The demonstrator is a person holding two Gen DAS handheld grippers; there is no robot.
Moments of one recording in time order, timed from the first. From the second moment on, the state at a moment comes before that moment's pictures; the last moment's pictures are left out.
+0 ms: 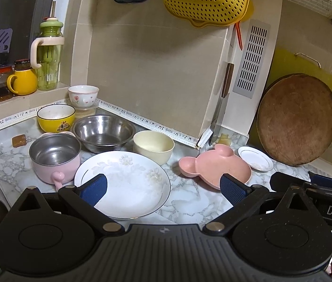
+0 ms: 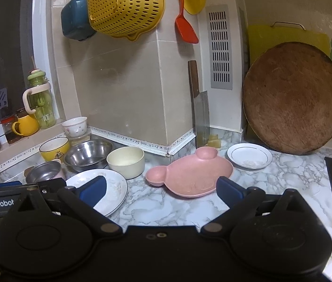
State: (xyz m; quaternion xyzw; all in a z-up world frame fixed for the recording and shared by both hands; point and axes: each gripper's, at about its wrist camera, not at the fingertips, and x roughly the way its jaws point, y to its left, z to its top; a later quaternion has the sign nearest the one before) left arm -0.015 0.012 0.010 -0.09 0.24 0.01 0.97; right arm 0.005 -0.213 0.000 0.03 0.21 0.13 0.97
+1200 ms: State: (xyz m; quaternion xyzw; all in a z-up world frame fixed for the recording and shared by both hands) left arm 0.053 0.061 -0.037 -0.10 0.34 0.14 0.93; right arm 0.110 -0.159 -0.041 -0.02 0.29 0.24 0.93
